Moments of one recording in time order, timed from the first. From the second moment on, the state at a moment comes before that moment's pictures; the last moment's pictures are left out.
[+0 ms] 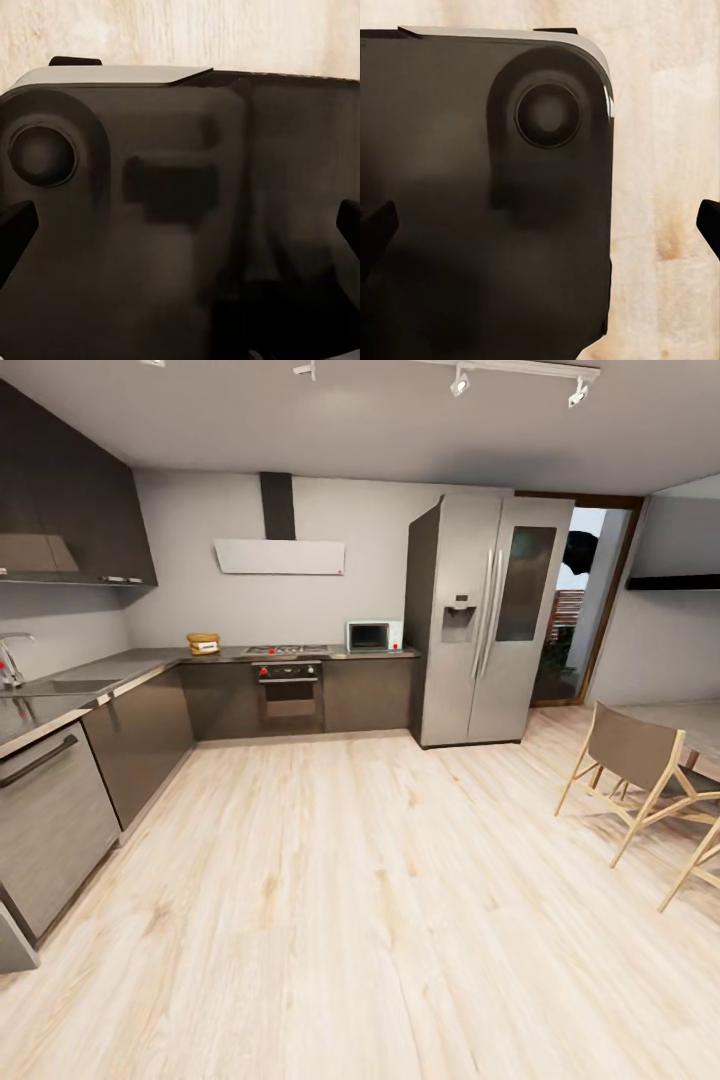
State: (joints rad) left arm 0.00 -0.10 0.00 -0.07 0.05 -0.08 0.00; right arm 0.00 0.00 -0.01 0.00 -0.02 -0.11 -0.01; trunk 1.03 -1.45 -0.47
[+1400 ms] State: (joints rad) left arm 0.00 -0.10 0.00 -0.06 0.06 -0.07 0.00; right arm 0.00 0.00 0.00 0.00 -0.01 -0.11 -0.01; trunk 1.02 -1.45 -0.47
